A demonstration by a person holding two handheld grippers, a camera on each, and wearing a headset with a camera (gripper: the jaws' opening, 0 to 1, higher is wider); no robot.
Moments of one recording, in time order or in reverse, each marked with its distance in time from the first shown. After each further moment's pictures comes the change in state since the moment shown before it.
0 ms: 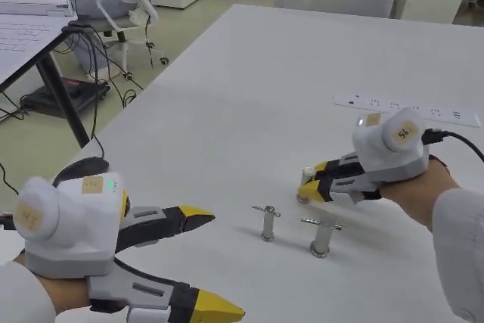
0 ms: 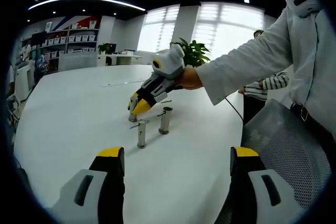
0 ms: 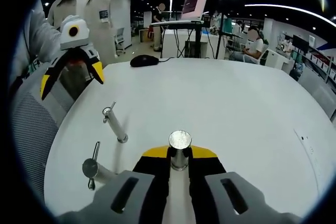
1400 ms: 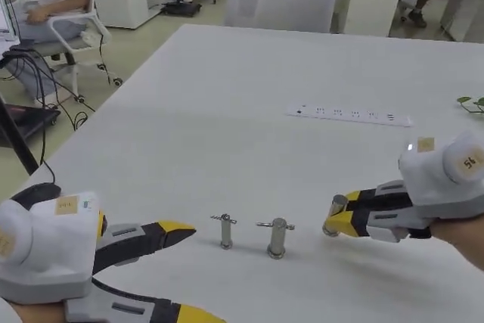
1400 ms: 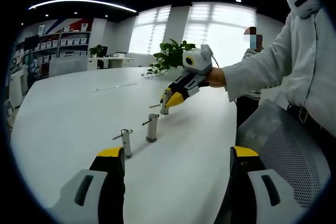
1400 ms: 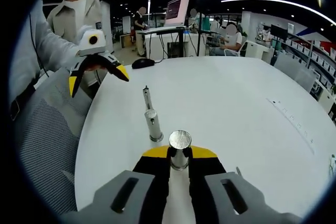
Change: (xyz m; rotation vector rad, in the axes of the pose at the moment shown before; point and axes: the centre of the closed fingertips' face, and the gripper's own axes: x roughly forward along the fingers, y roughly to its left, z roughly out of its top) left arm 0.021 -0.022 0.010 0.034 -0.009 -0.064; right arm -0.113 0.048 -0.042 0.129 -0.005 -0.127
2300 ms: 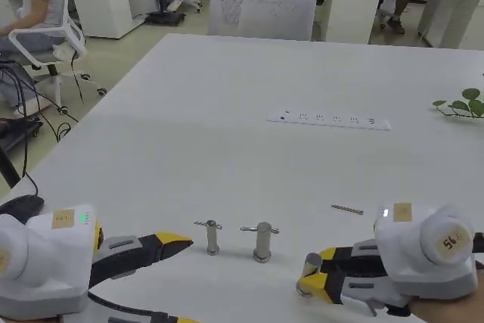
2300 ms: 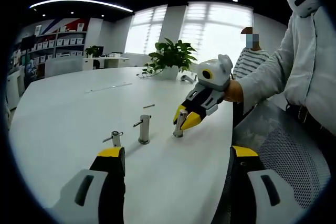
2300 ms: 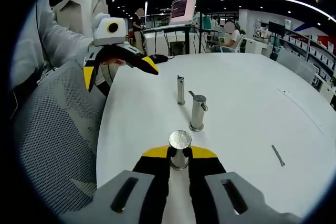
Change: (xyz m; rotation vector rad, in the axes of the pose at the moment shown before) left arm 0.009 -0.012 0.000 0.008 0.004 -0.032; right arm 0.009 0.069 -0.024 0.048 -0.004 -0.005
